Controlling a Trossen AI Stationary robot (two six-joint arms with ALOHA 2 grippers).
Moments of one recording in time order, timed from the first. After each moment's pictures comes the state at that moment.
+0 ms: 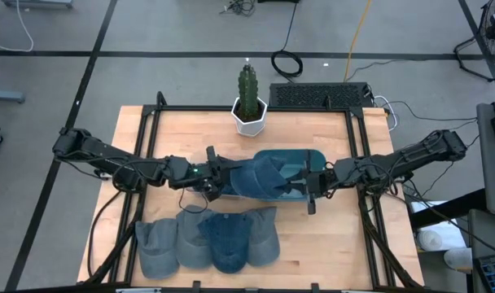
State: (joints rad) left arm -0.22 1.29 0.78 0.49 -0.41 1.28; right arm 0.30 1.06 0.86 0.10 0.26 -0.33
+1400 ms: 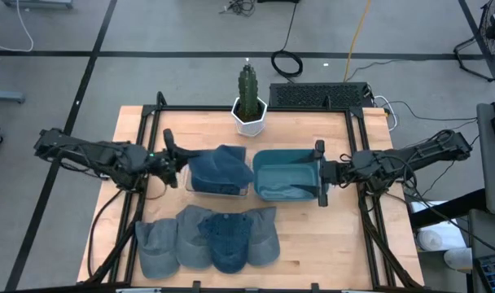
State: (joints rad) left arm -0.26 0.75 0.78 -0.32 -0.51 0.90; right arm 0.29 0.91 0.86 0.03 0.29 -0.16
